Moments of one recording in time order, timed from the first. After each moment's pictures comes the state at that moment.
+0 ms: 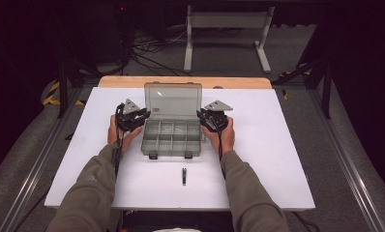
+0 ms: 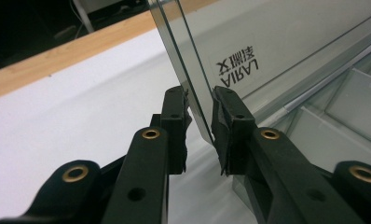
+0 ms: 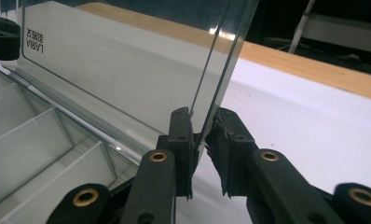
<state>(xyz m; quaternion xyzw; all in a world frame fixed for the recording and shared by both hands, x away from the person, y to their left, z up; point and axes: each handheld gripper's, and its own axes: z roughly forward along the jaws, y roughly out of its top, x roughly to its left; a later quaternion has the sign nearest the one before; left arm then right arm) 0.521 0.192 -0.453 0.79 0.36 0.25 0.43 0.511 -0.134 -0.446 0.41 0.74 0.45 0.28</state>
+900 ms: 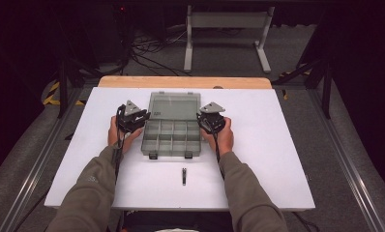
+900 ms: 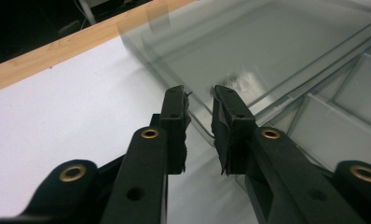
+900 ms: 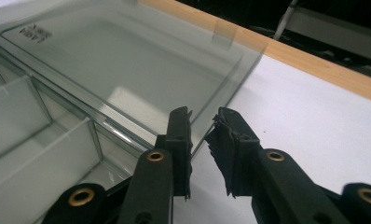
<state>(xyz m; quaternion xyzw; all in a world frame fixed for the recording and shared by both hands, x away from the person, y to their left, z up) 0.517 0.188 -0.457 0.80 0.35 0.26 0.42 0.508 -0.121 -0.449 0.39 0.77 0.38 0.32</state>
